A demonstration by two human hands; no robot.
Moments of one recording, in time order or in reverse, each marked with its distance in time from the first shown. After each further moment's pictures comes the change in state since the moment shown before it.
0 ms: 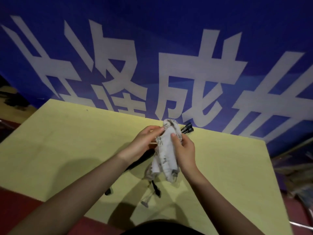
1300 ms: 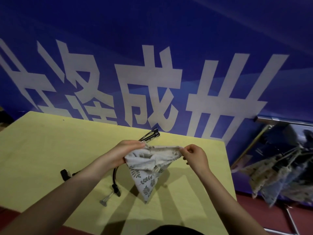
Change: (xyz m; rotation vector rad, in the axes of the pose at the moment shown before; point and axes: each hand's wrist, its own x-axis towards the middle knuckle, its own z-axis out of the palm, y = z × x) left_hand -0.032 -0.030 0.111 0.161 -0.155 -0.053; right_hand 0.017 0.032 -0.230 -0.501 -0.002 0.080
